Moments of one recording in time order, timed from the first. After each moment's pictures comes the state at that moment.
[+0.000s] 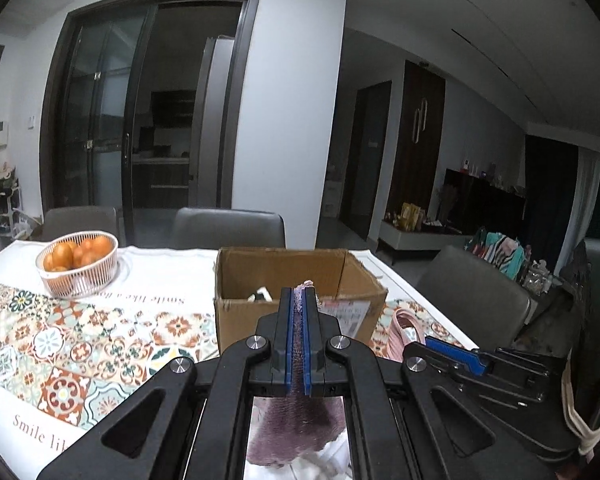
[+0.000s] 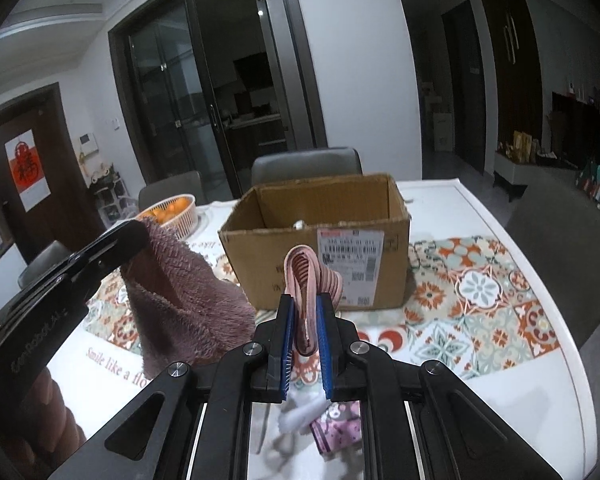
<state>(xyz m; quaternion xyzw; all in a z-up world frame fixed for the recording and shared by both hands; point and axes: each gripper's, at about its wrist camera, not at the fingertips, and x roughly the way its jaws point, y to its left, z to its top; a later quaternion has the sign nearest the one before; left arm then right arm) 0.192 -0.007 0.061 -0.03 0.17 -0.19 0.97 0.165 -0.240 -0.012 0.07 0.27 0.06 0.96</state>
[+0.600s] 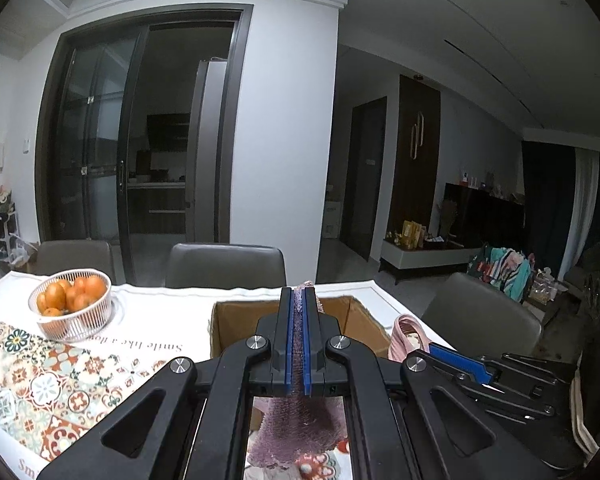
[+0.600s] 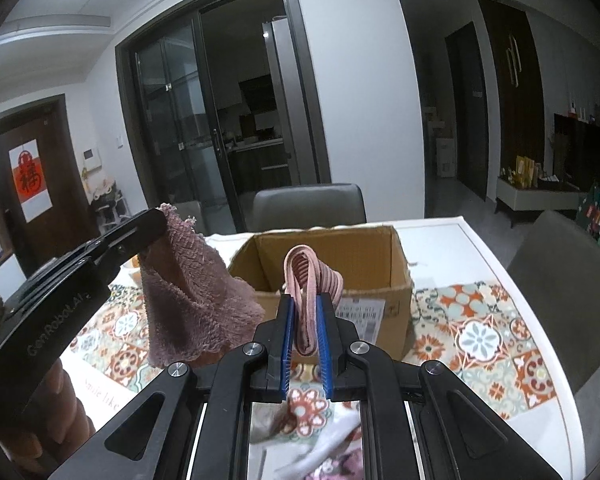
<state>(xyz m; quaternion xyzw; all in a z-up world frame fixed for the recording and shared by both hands) 0.240 -0.021 0.091 -0.02 0.13 -0.19 0.97 0.204 -0.246 0.021 0.07 0.23 0.06 0.97</state>
